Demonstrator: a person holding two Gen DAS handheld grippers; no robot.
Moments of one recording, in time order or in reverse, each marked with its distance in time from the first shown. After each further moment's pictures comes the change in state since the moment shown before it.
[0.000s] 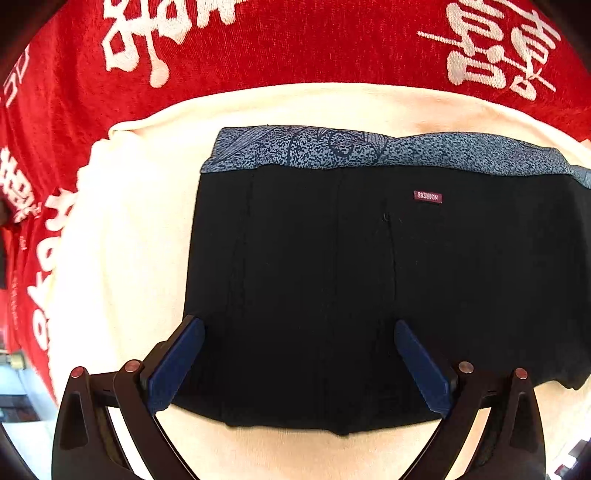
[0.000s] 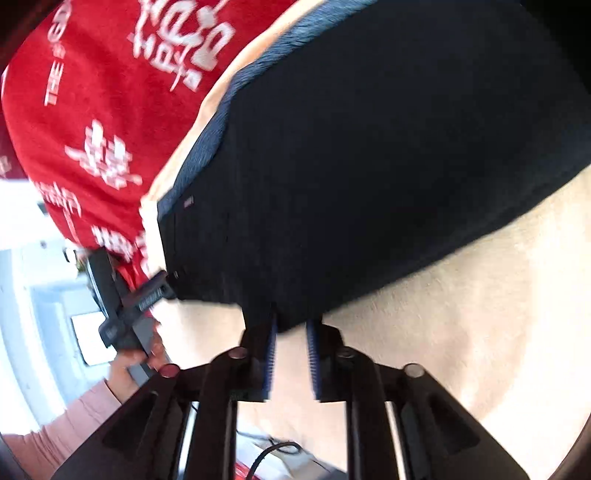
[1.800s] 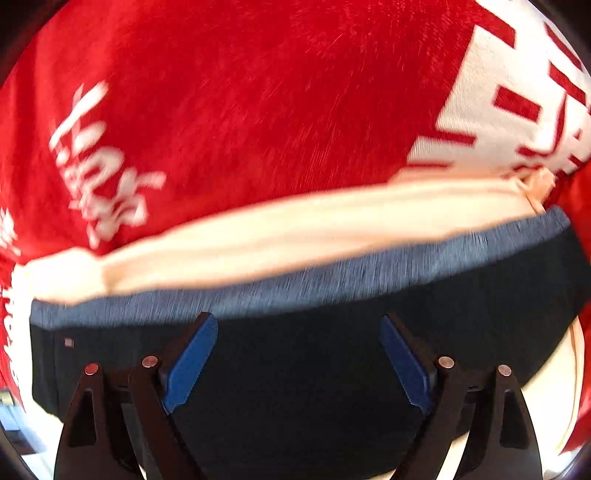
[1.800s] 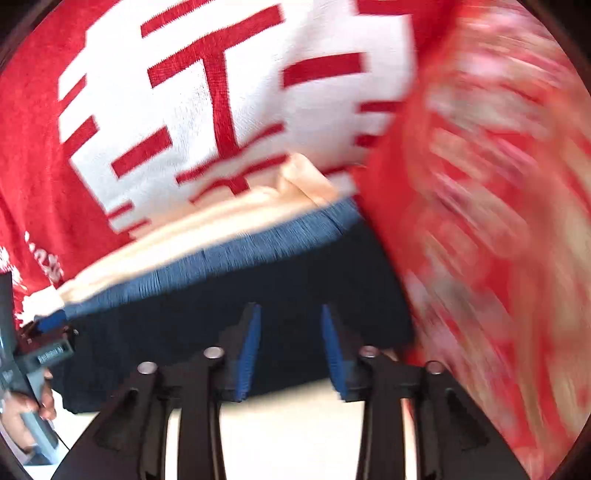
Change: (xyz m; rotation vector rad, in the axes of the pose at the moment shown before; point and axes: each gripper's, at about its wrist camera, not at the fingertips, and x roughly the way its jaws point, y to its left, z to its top) left arm -0.078 -0.343 0.136 0.096 -0.068 -0.140; right arm -0.288 -0.182 0.168 -0.111 -0.415 -0.547
